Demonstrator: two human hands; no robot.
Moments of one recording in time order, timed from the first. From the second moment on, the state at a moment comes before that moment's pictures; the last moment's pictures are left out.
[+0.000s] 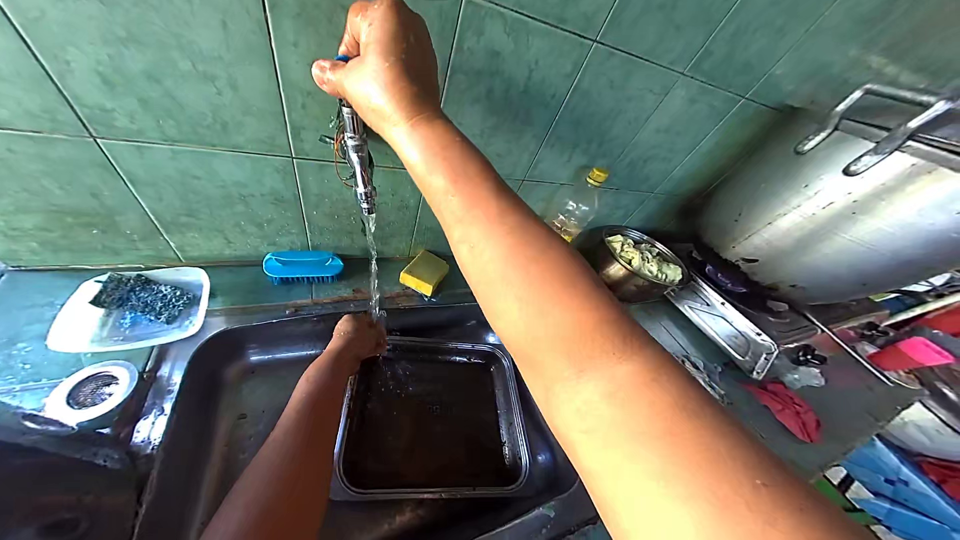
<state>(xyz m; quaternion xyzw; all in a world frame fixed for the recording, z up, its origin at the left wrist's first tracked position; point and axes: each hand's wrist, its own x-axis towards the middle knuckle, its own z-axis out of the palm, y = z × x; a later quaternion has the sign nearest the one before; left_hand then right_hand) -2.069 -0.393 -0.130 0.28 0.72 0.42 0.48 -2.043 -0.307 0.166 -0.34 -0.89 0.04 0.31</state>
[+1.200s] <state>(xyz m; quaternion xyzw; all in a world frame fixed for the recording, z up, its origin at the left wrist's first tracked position) -2.074 -0.524 -0.150 0.29 0.81 0.15 0.48 -1.783 -0.315 -0.094 -0.59 -0.76 0.27 -0.10</state>
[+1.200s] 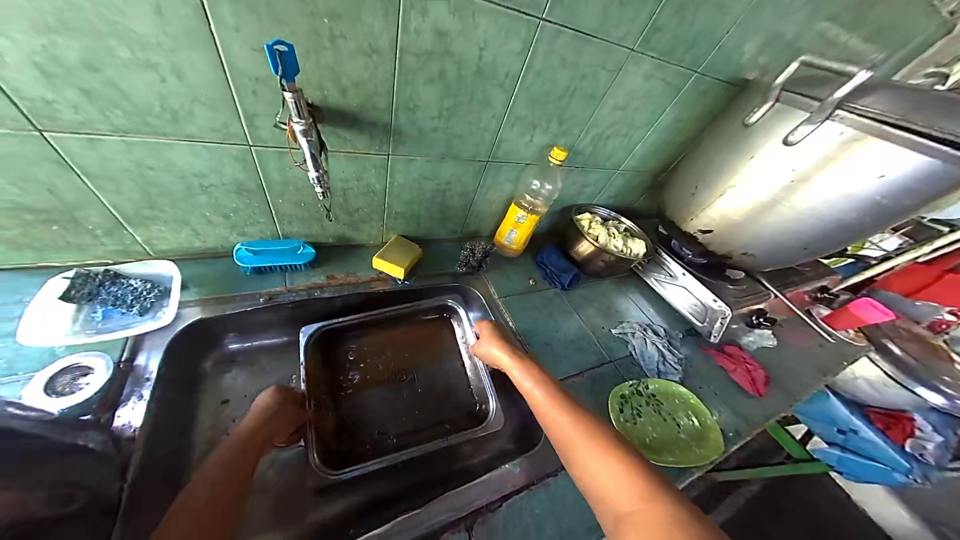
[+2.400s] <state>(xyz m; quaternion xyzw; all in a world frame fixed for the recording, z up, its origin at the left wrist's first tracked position) -2.065 -0.596 -0.123 0.10 0.83 0.54 0.10 -1.835 -0.199 -0.075 -0.53 -0.84 0.13 0.07</state>
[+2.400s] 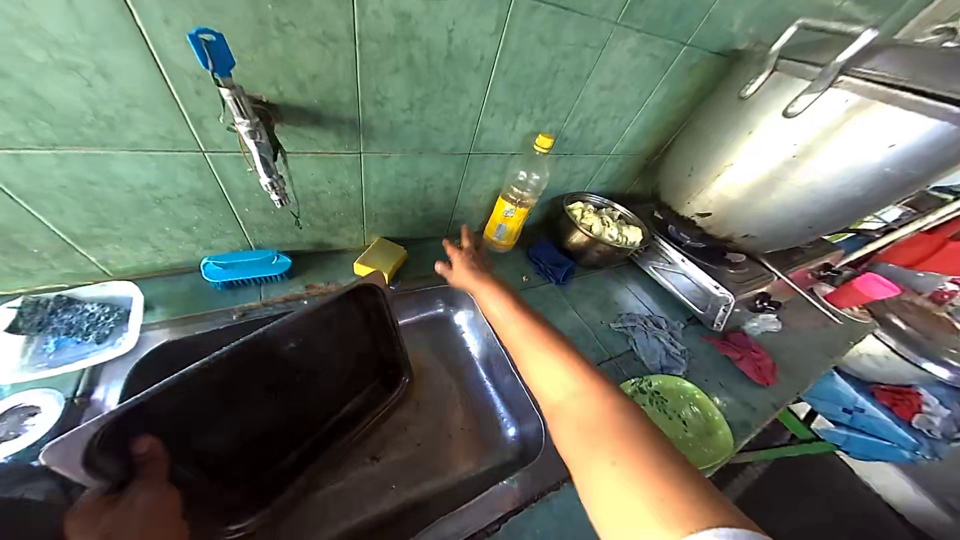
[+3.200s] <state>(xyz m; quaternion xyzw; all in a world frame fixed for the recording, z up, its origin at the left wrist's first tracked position) -2.003 -0.588 -0.153 0.18 0.83 0.51 0.11 -1.869 -0.479 -0.168 -0.39 -0.89 0.21 -0.13</state>
